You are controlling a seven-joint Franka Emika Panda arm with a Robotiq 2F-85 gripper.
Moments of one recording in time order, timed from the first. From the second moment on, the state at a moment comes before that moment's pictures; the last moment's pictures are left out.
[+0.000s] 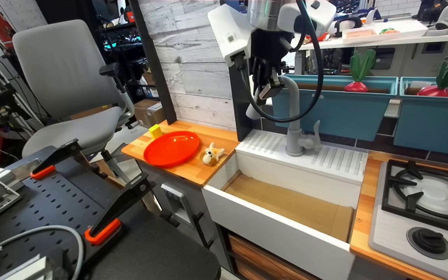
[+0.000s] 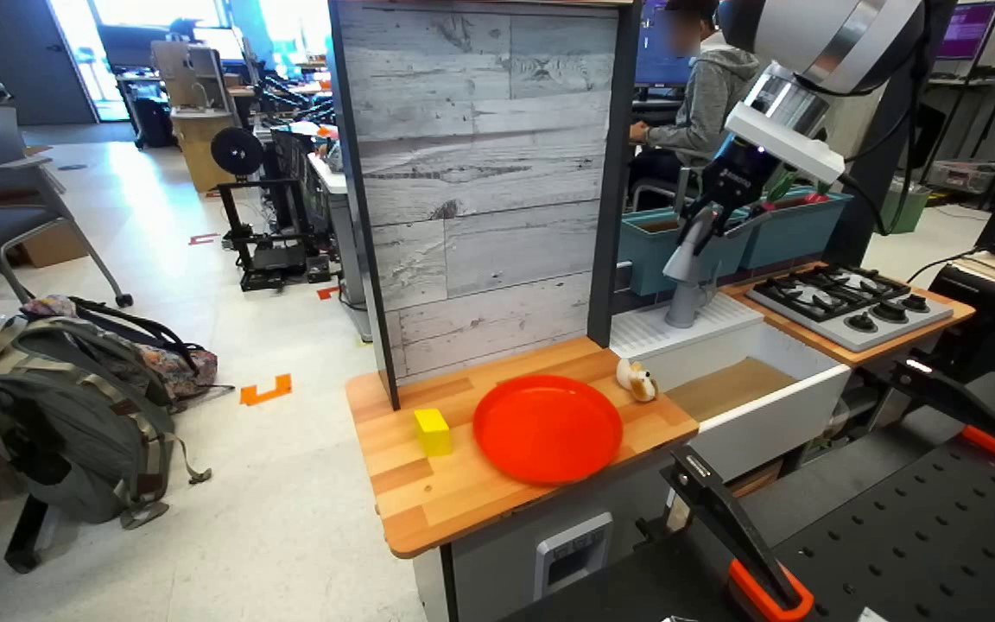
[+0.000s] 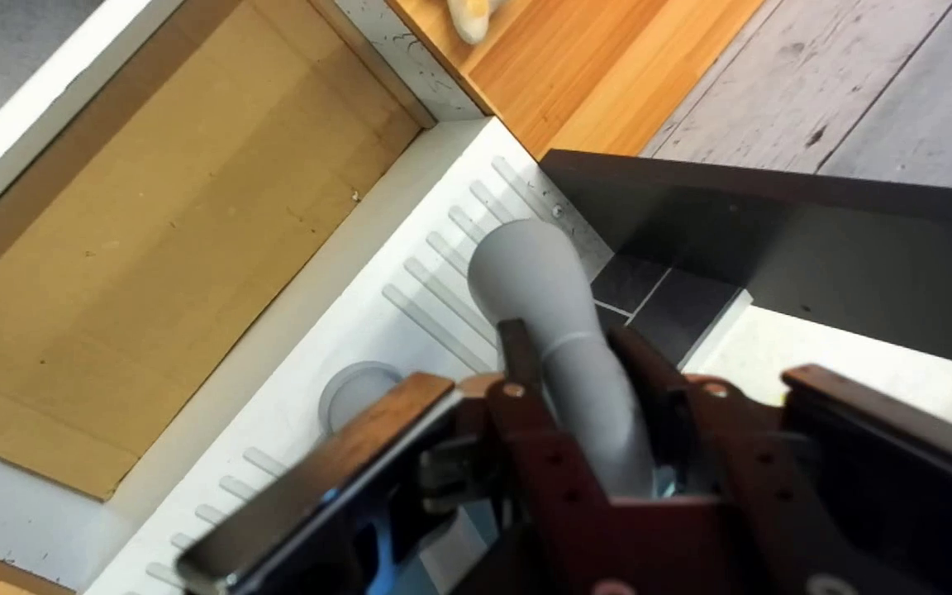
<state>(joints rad) -0.38 0.77 0.08 -1.70 0.56 2.49 -0.06</state>
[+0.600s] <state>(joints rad) -0.38 0.78 0.15 -1.66 0.74 2.49 -0.09</state>
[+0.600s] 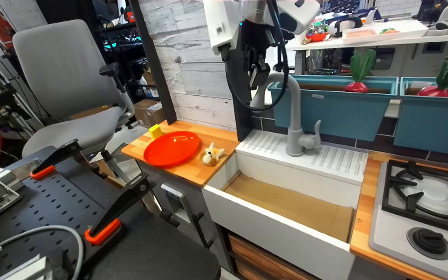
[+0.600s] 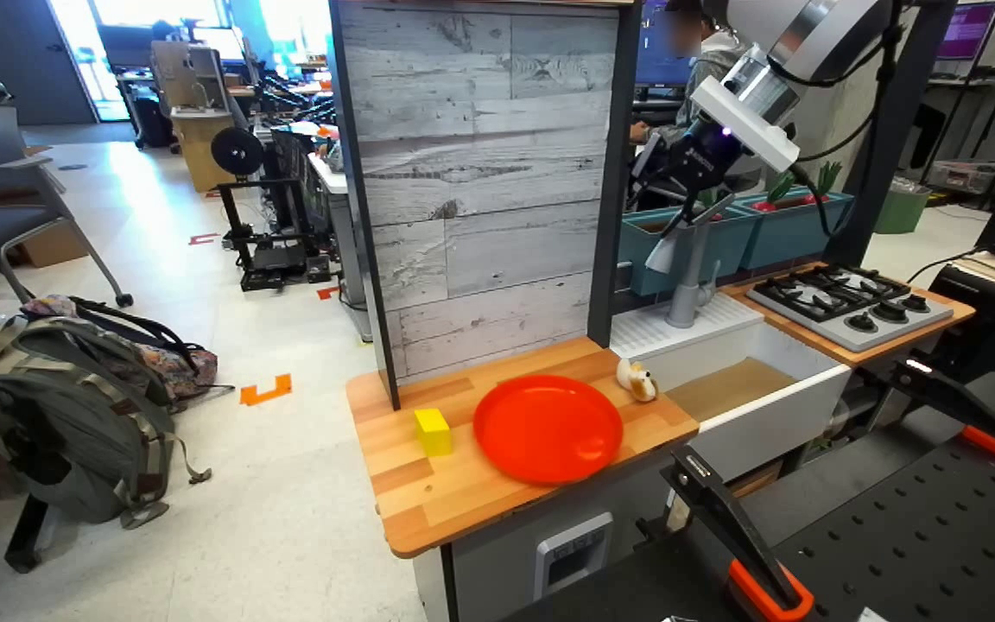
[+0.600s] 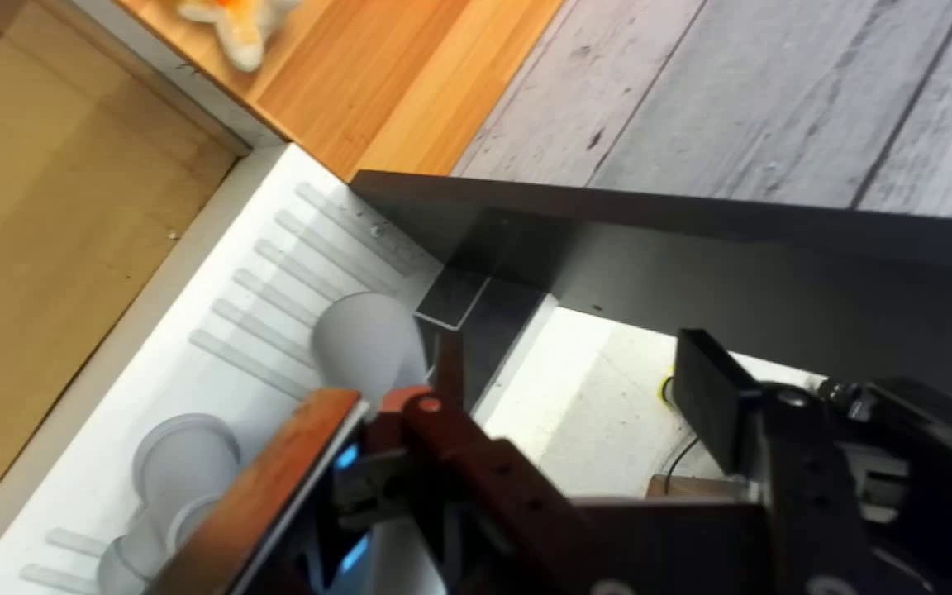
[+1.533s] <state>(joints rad) -0.41 0.61 0.09 -1.82 0.87 2.31 -0.36</state>
